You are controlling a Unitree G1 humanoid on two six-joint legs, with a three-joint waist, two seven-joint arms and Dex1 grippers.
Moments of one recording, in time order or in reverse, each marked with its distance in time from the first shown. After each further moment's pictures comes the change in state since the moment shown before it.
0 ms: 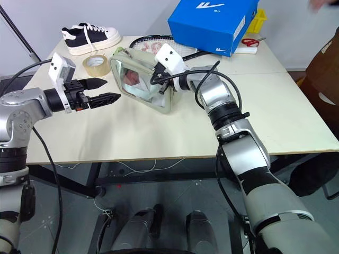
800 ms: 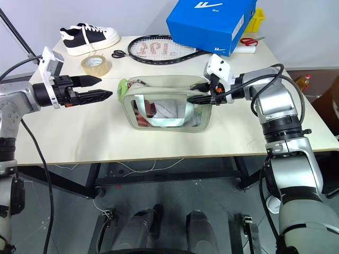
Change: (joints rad) left arm -0.078 0.080 -0.039 0.153 -0.015 -0.030 -0.146; right arm 0.230 -0.390 -0.064 -0.338 0.118 0.023 0.470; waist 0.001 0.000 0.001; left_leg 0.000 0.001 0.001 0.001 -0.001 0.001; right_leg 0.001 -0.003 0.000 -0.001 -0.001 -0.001
